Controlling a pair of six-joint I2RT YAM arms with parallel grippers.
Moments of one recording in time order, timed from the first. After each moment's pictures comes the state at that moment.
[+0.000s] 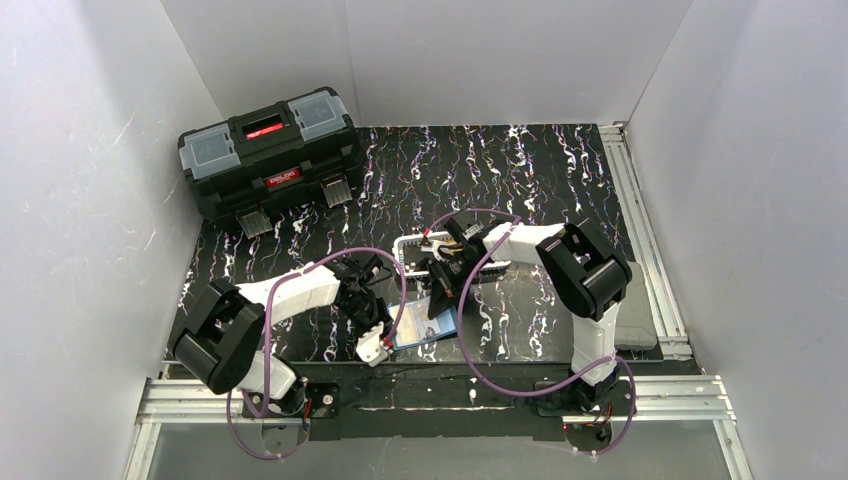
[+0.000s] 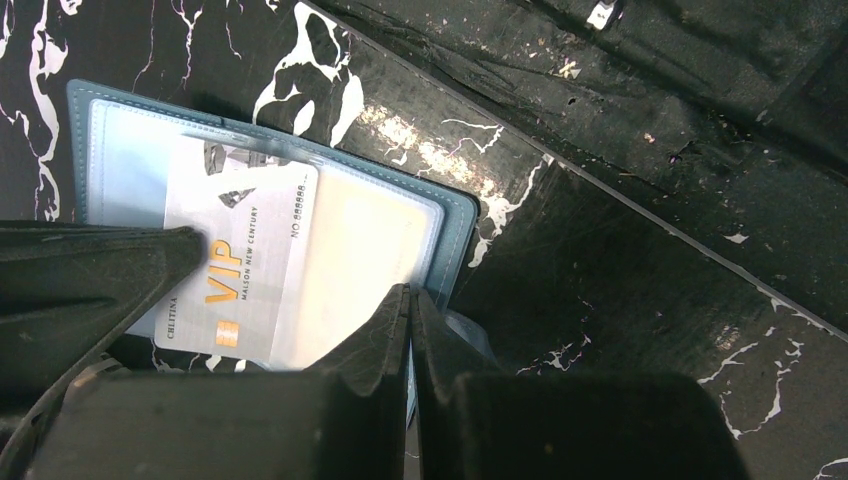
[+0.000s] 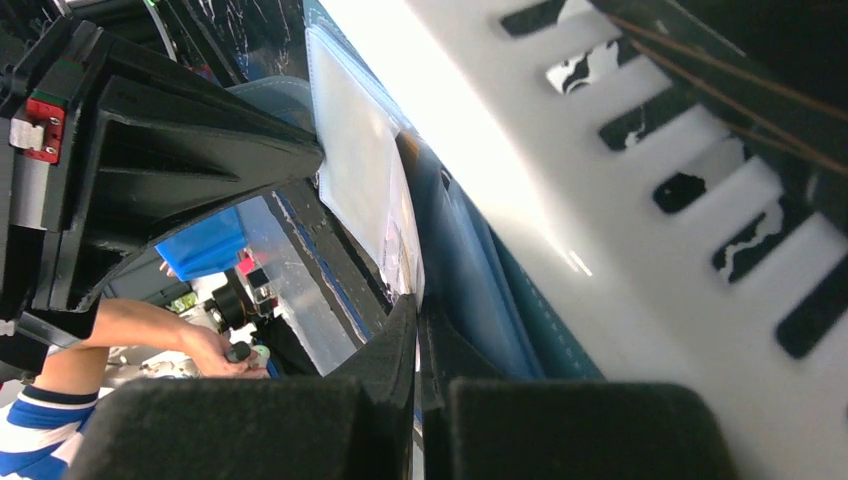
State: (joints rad) left arm -0.64 1.43 0.70 -0.78 0.70 2.09; right arm 0.70 1.94 1.10 -0.45 -0.87 0.30
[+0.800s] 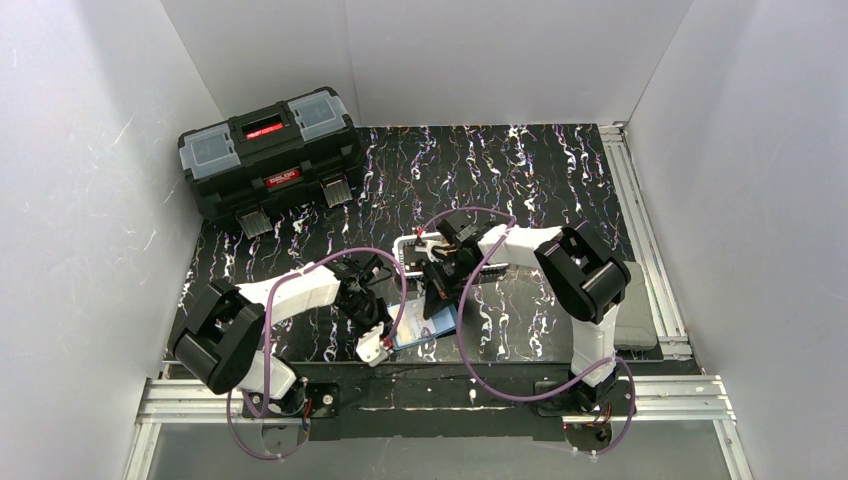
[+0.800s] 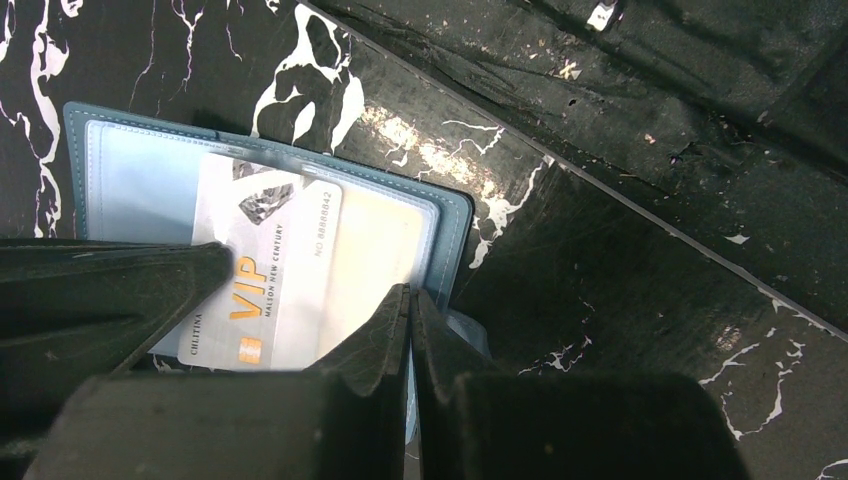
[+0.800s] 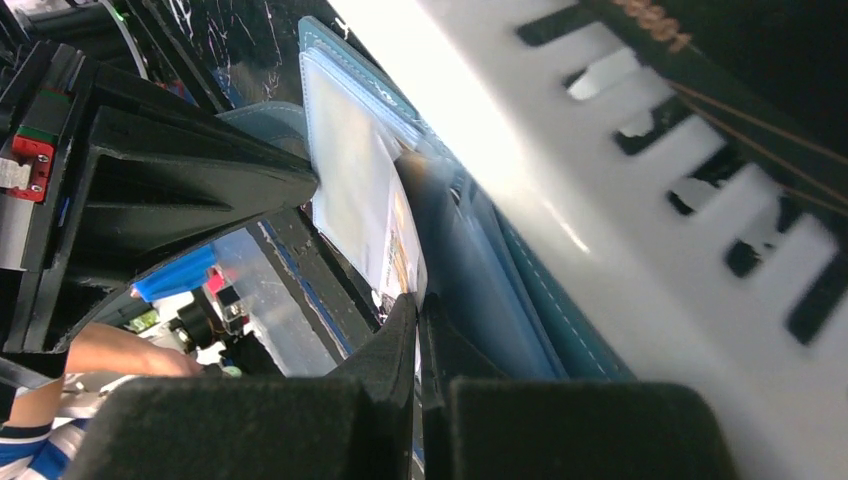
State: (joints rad) left arm -0.64 1.43 0.70 -0.78 0.70 2.09; right arm 0.73 1.94 1.12 -0.43 -0.79 0.32
